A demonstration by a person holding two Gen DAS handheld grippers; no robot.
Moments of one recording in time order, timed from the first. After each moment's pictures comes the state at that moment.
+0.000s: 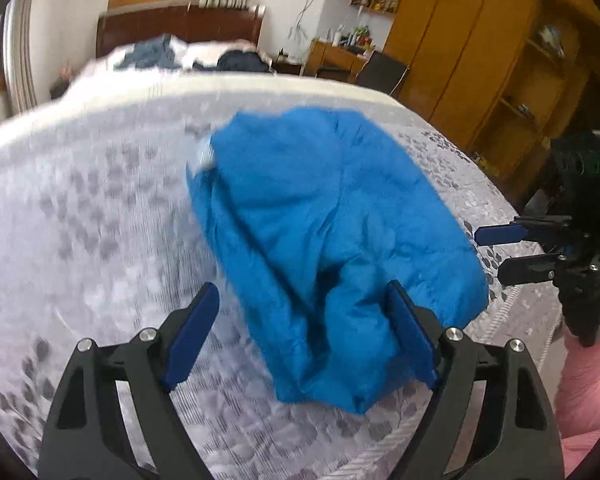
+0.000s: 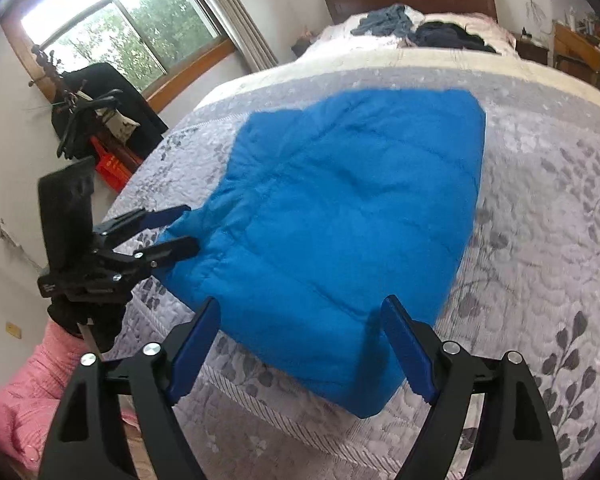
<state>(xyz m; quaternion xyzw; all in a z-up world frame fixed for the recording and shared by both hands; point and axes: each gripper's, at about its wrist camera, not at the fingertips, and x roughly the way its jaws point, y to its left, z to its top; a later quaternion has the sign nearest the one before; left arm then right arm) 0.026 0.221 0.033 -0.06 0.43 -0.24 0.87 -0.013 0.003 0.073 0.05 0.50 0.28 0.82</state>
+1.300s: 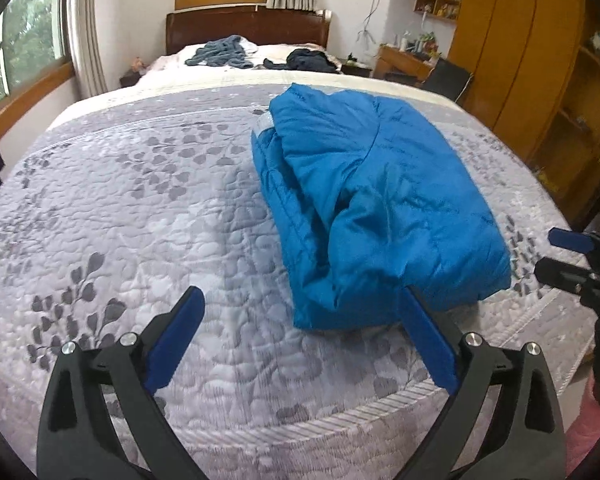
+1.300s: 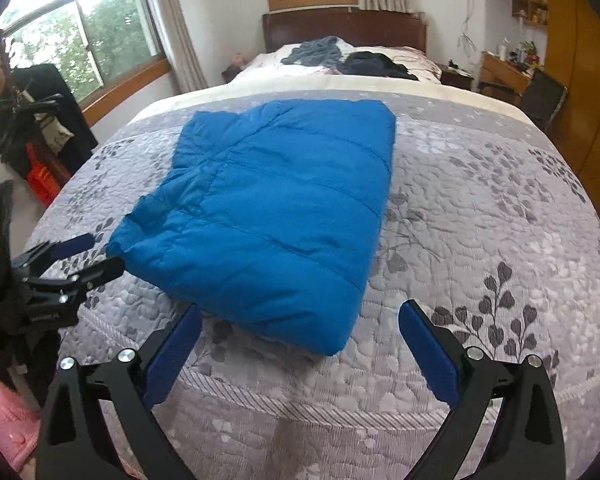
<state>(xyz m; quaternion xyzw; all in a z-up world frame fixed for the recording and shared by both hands) -0.058 0.218 0.048 -0.03 0.43 -0.09 0.90 -0.084 0.004 0.082 0.00 0.45 0.12 0.88</state>
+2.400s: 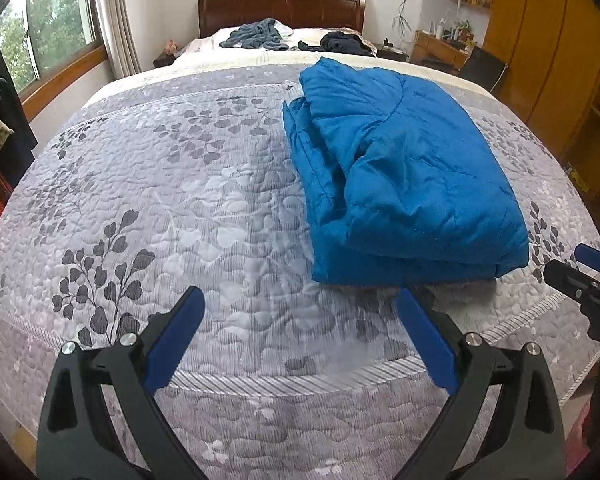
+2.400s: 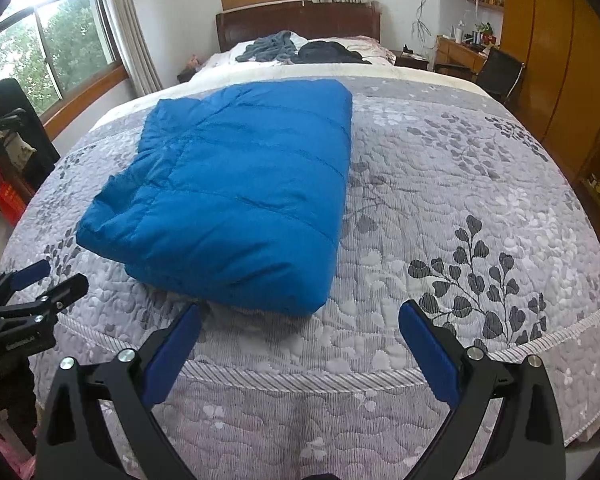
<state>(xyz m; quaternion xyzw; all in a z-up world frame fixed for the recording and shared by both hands) -0.088 0.210 0.047 -0.03 0.46 -0.03 0.89 -0.108 0.003 0.067 0.01 0.46 0.05 0.89</state>
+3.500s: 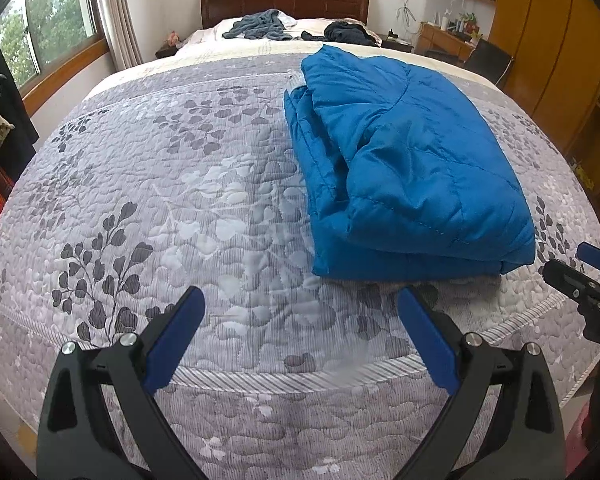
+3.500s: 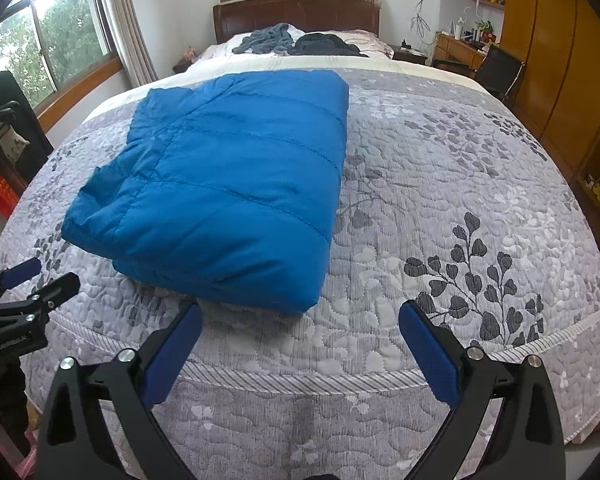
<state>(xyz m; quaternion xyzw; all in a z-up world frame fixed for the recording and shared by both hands) -0.085 0.209 0.042 -0.03 0.48 -0.02 0.88 -0.101 0.003 0.061 0.00 0.47 0.04 0.88</state>
